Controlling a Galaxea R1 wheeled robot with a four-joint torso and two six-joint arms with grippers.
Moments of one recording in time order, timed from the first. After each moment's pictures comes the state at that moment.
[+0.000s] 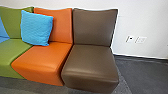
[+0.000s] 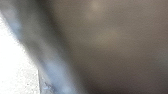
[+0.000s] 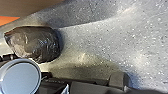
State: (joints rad) left arm 0.94 2.87 -2.62 -0.63 0.34 0.21; right arm -0.90 1.86 -1.20 -0.04 -0.33 0.45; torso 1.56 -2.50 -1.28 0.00
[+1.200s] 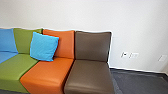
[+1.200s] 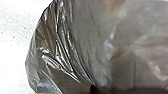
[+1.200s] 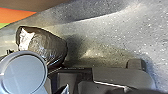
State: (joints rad) left arm 1.10 2.84 -2.62 -0.63 0.34 0.34; right arm -1.08 2.08 -1.39 -0.04 -0.30 0.44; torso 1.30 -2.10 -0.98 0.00
